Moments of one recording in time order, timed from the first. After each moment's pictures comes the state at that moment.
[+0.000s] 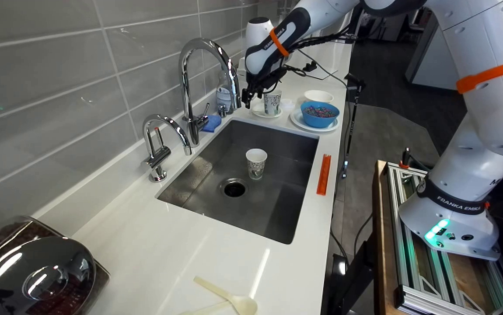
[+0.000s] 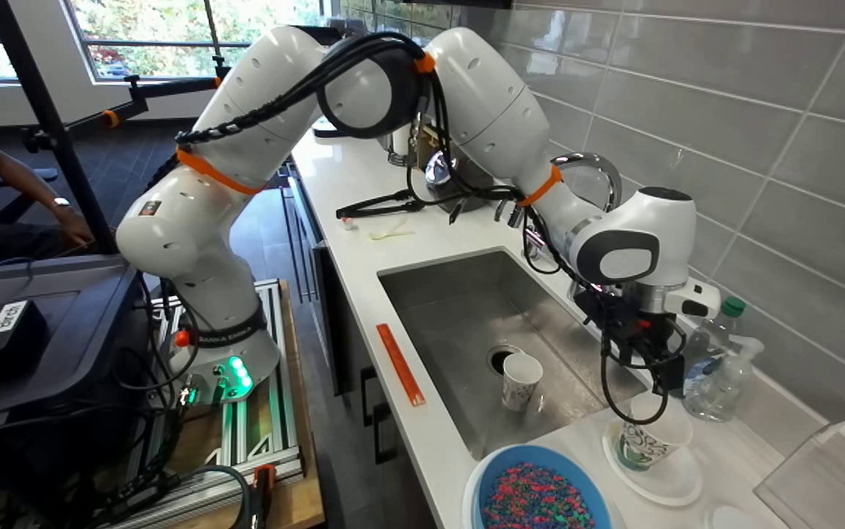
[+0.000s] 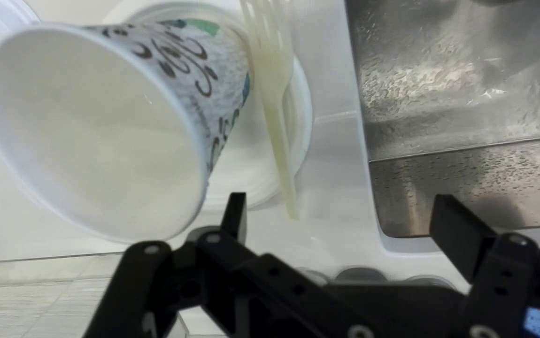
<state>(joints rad) -0.30 0.69 -0.16 -1.62 -0.13 2.50 -0.12</state>
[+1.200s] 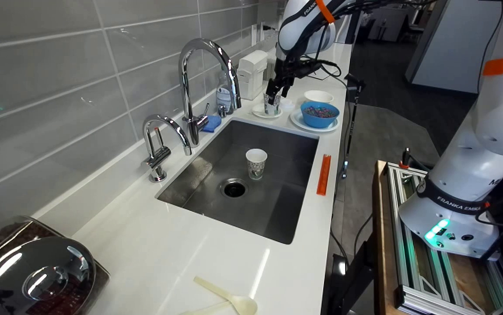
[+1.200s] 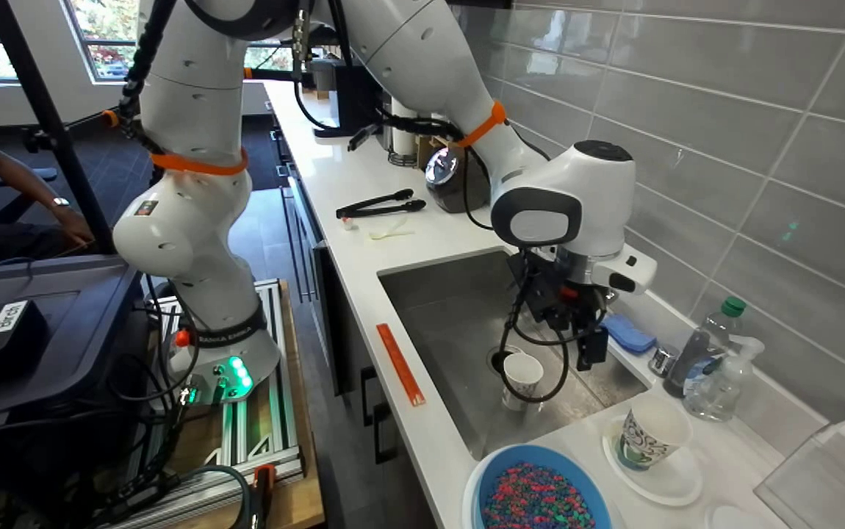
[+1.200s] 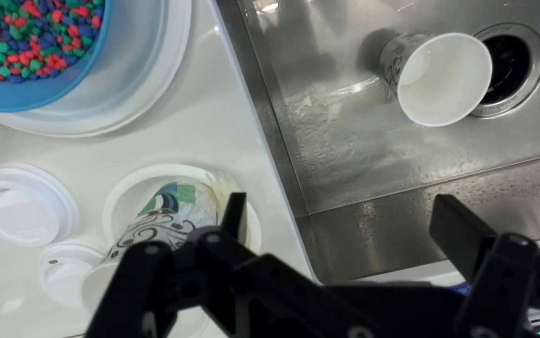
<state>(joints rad) -0.34 0.24 -0.13 -2.16 0.04 2.56 -0.23</state>
